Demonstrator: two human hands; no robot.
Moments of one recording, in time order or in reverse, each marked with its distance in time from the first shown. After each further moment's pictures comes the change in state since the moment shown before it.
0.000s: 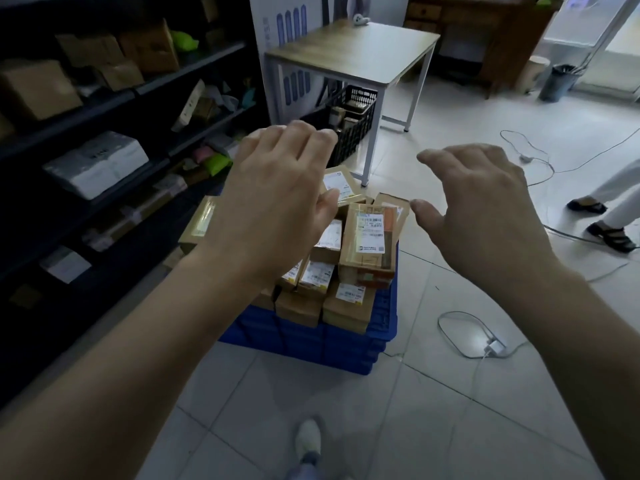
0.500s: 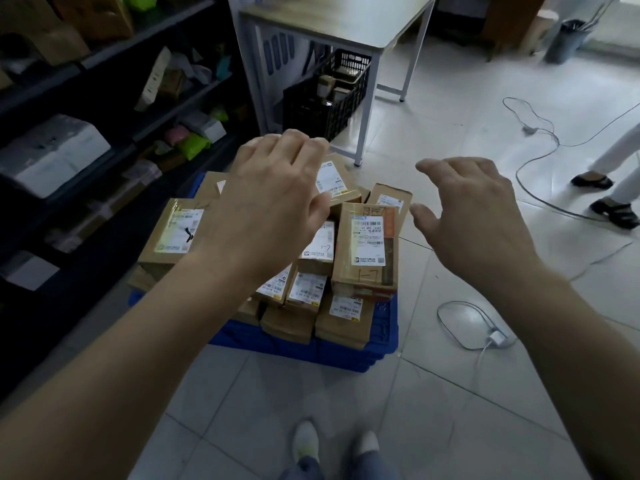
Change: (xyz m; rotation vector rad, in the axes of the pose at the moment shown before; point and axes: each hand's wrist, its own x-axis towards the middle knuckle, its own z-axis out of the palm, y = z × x) left_hand 0.076 -0.044 0.114 -0.041 -0.111 0.012; right_hand 0.088 0.049 0.092 -0.009 -0.162 0.108
